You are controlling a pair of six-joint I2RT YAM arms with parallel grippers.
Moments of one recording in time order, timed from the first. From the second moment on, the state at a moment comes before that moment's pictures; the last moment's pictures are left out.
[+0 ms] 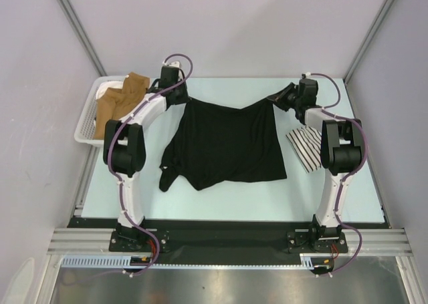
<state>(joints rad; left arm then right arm) -0.24 2.10 1.74 -0.31 0.01 -0.37 0.06 2.08 1.40 0.26 -0.40 0.90</state>
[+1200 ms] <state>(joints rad) -0.24 1.75 1.10 -0.14 0.04 -0.37 0.05 1.84 1.00 0.17 -0.24 0.84</state>
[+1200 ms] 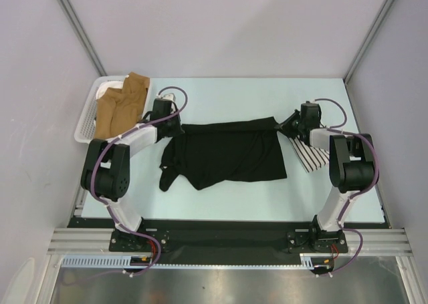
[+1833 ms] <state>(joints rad) -0.28 1.66 0.89 -0.10 -0.08 -0.45 0.12 1.67 0.79 0.17 -0.07 0.83</state>
